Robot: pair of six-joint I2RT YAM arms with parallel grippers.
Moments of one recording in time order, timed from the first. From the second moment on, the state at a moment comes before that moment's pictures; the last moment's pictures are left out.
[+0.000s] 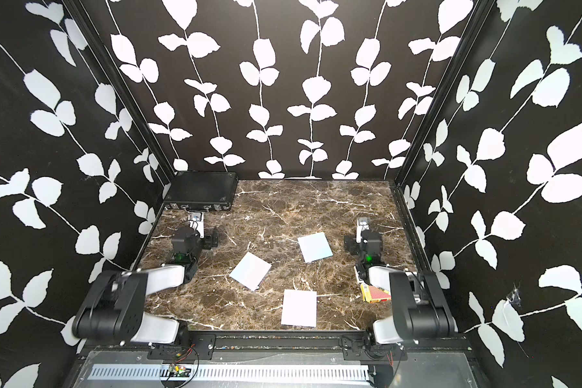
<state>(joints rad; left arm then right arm) -0.13 1.34 0.43 0.58 -0.25 0.12 0.13 1.38 0.50 0.40 0.12 -0.12</state>
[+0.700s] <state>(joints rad) -0.56 1.71 1.15 -0.16 -0.58 -0.21 0.45 1.51 0.88 -0.40 -0.08 0.05</state>
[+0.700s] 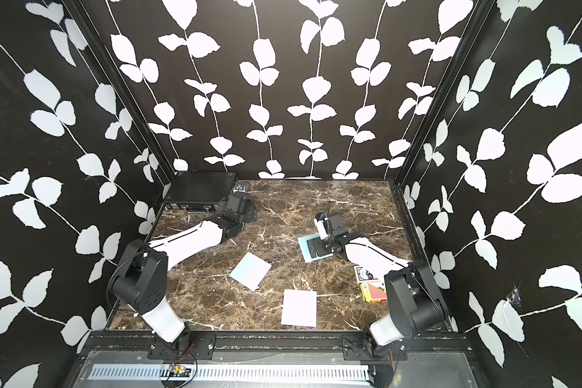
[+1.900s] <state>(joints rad) -0.58 1.81 1.32 -0.51 -0.35 -0.39 0.66 1.80 0.96 -0.18 0.20 0.33</state>
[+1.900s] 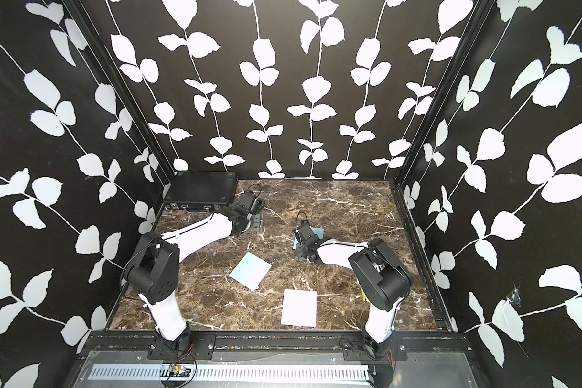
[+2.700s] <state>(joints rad) -0.64 2.49 2.22 -0.89 0.27 -0.24 0.29 1.64 0.92 -0.22 -0.29 0.47</state>
